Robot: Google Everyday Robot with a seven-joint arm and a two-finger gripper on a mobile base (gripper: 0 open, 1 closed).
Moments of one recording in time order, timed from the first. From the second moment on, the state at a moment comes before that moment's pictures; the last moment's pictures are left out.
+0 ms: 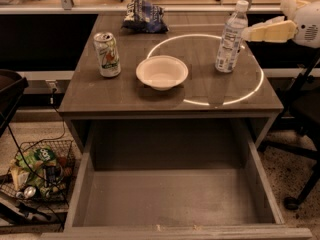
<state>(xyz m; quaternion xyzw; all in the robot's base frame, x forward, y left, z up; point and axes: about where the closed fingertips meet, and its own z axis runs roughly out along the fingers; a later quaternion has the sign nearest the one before) 0.663 -0.265 1.007 -0.32 0.68 0.21 0.62</state>
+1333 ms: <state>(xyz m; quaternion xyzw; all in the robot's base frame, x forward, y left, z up) 0.697 -0.256 0.956 -0.29 0.67 0.26 0.63</state>
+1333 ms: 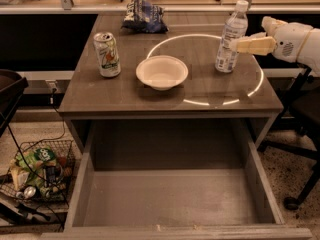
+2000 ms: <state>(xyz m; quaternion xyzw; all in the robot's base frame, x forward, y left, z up) 0.697 -0.236 0.932 -0.29 0.66 0.30 0.62</state>
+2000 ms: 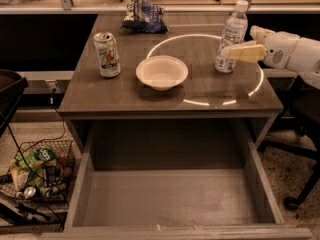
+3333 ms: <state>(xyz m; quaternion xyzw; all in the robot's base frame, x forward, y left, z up) 0.709 -0.199 0.937 -0.34 0.63 0.32 0.62</state>
